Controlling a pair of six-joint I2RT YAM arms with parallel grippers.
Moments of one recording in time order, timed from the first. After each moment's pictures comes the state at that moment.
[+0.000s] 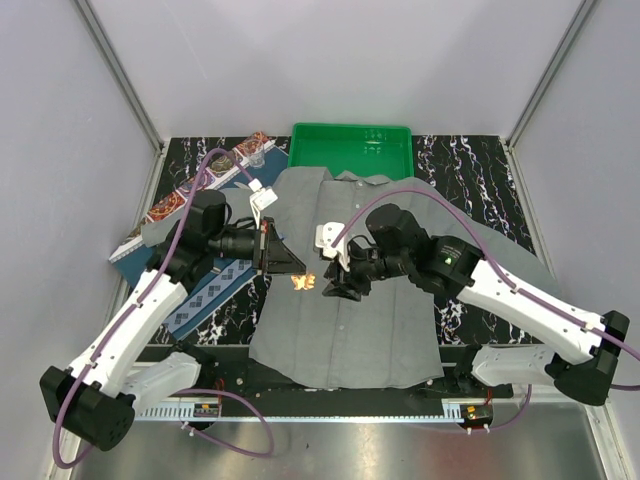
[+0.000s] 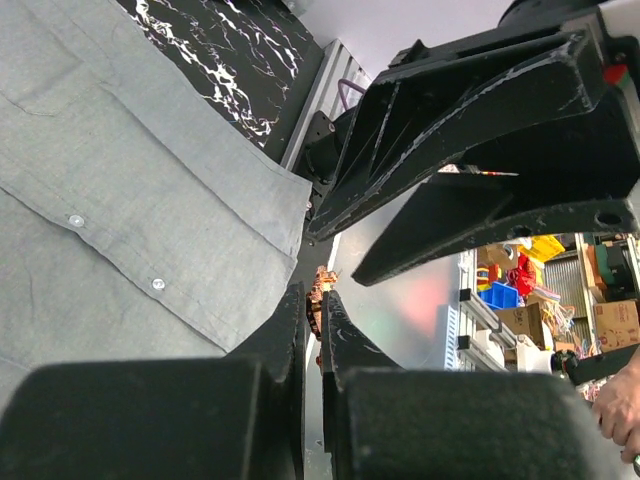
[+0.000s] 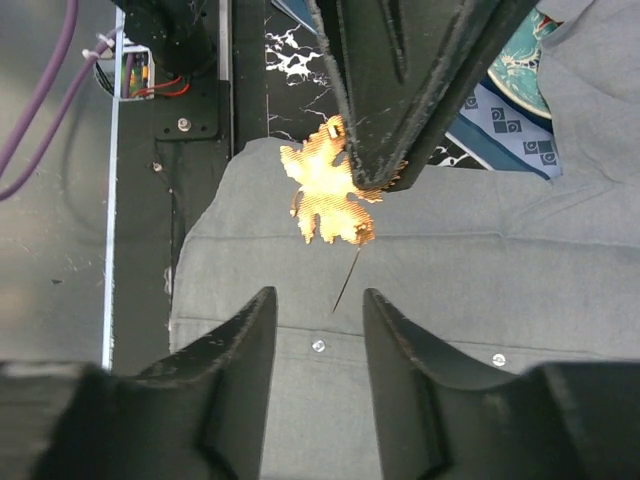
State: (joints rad) left arm -0.42 1.00 0.96 -0.42 1.04 -0.41; right arm 0.99 1.19 1.24 -0.61 -0.44 -0.31
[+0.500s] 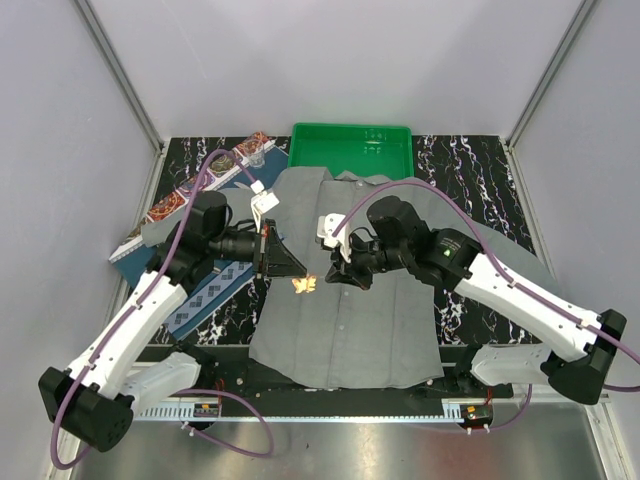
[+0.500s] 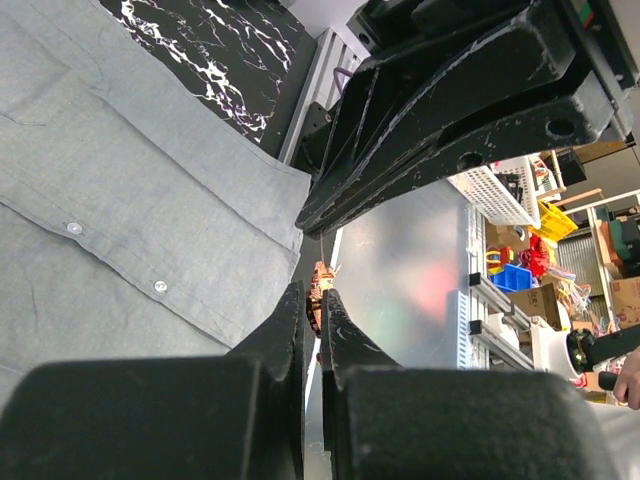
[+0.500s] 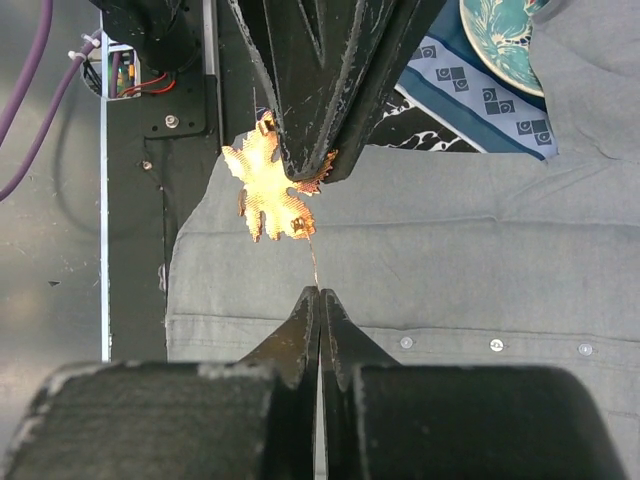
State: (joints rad) left arm -0.44 0.99 0.95 -0.43 1.07 -0.36; right arm 0.94 1.23 1.27 -0.64 -0.46 -0.30
